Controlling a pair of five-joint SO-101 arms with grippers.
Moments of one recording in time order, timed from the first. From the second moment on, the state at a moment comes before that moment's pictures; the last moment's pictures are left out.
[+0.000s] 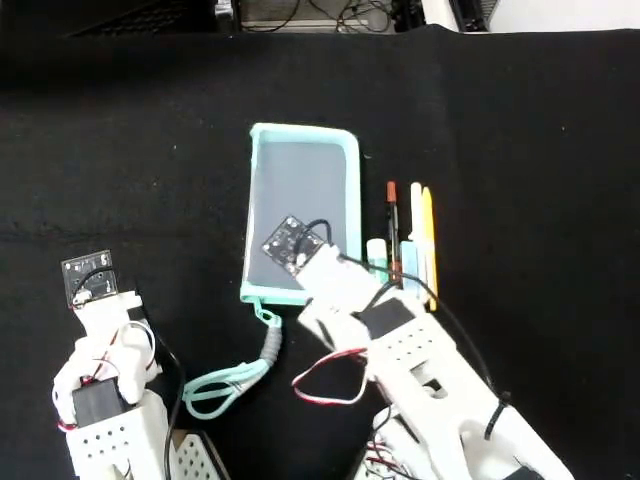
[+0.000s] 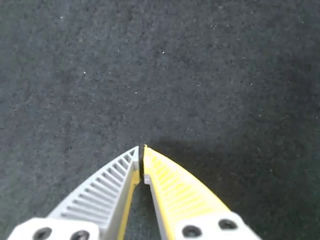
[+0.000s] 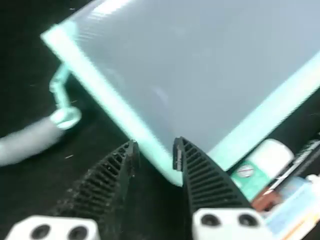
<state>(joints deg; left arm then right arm) -24.4 -104.1 96.4 72.8 -2.6 -30.3 -42.2 70.7 43.7 20.0</state>
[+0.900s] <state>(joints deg) -24.4 -104.1 96.4 72.8 -2.6 -52.1 -20.3 61.0 39.0 -3.1</state>
